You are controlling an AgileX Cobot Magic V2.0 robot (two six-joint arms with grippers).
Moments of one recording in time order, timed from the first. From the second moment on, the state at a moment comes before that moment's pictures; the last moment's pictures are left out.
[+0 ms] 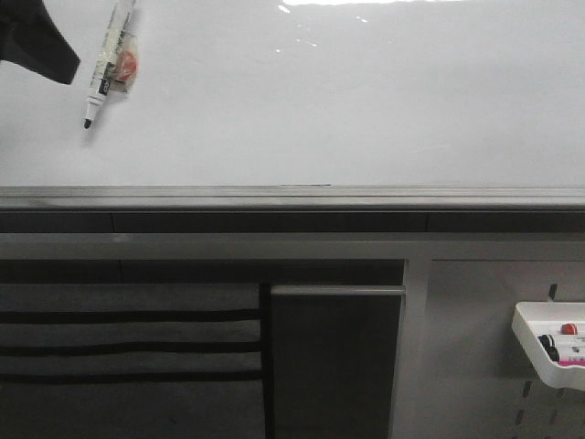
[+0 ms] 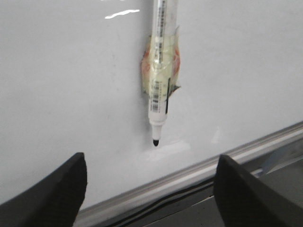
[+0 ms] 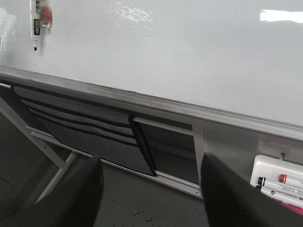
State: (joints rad) left arm -0.30 1.25 -0.86 -0.20 0.29 0.29; right arm 0.24 0.57 -0.58 0.40 0.54 -0.26
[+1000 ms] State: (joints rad) left arm -0.31 1.49 -0.95 -0.17 0.11 0.30; right arm 0.24 0.57 -0.58 0.40 0.54 -0.27
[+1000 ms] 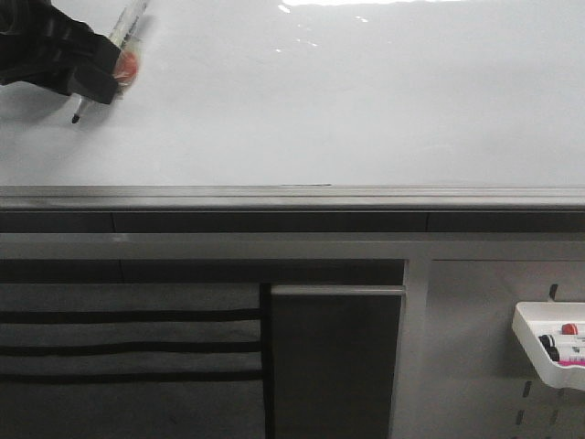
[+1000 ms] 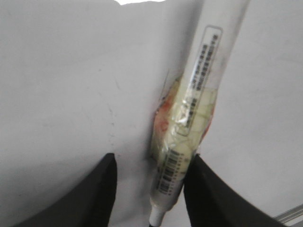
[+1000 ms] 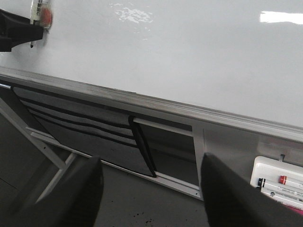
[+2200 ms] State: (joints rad) left arm -0.71 1.12 -0.95 -0.22 0.64 0.38; right arm 0.25 0.99 -0.89 1.11 0.96 -0.82
